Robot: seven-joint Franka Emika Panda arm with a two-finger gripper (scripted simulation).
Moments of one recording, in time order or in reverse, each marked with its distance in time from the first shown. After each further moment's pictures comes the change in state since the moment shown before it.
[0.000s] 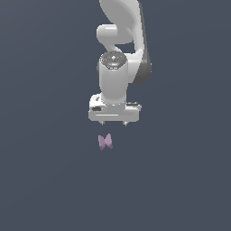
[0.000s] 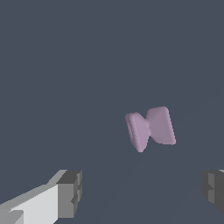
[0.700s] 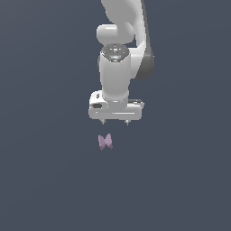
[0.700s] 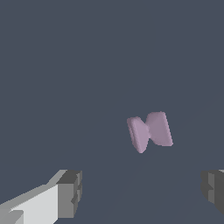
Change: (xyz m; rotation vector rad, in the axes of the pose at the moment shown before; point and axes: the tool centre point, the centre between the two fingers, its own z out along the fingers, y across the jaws) arm 0.007 -0.006 -0.020 0.003 0.012 0.007
